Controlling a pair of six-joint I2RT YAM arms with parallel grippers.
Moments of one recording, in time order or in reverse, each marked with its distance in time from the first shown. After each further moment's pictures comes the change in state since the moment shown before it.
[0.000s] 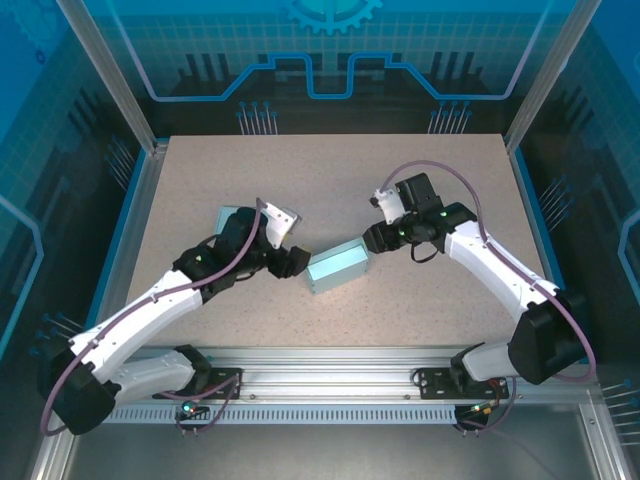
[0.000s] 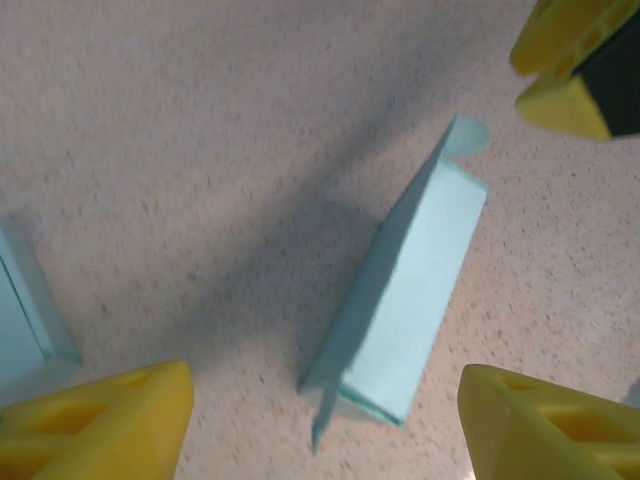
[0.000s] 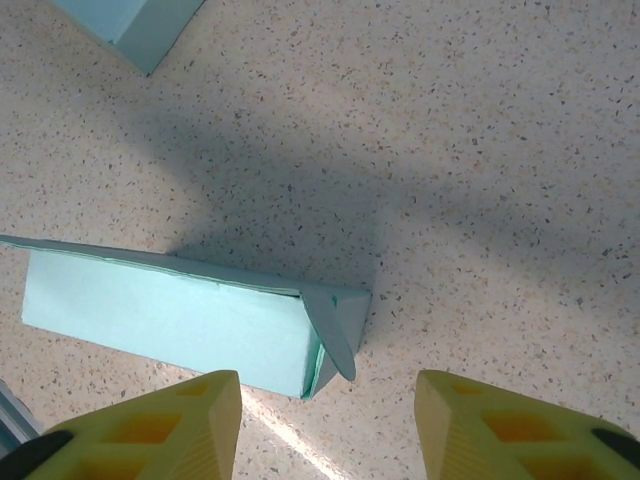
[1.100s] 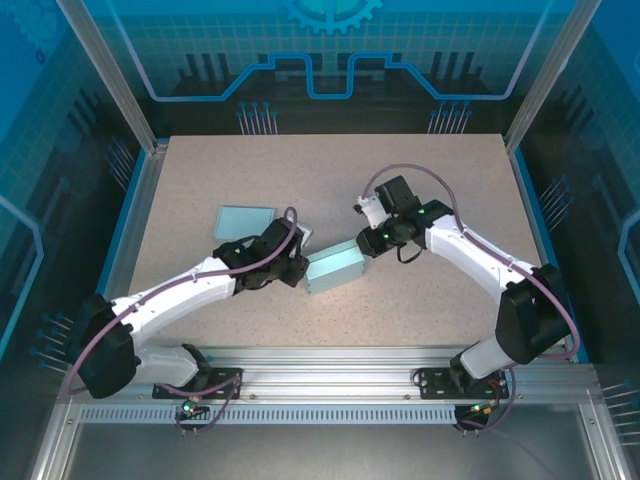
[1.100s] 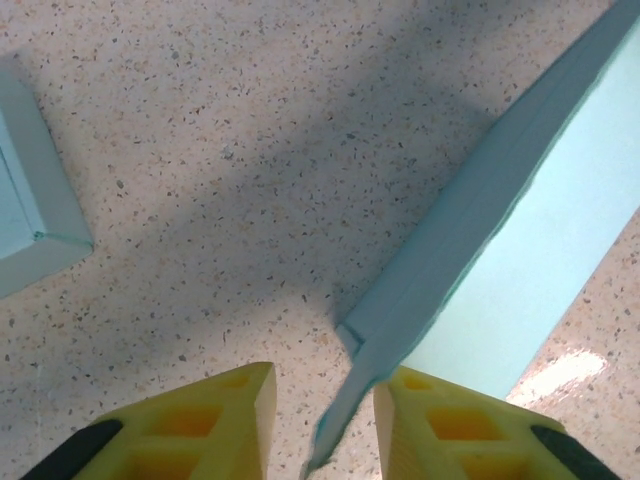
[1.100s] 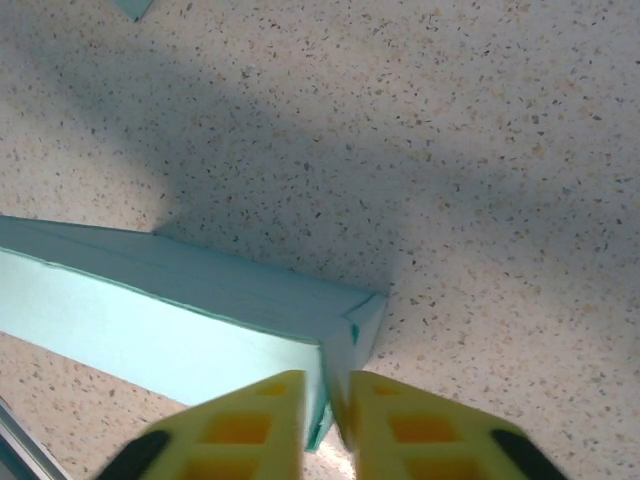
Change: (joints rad) left arm -0.096 0.235 0.050 -0.094 -0.221 -0.109; right arm 0.076 0.121 0.027 0.010 0.032 0.021
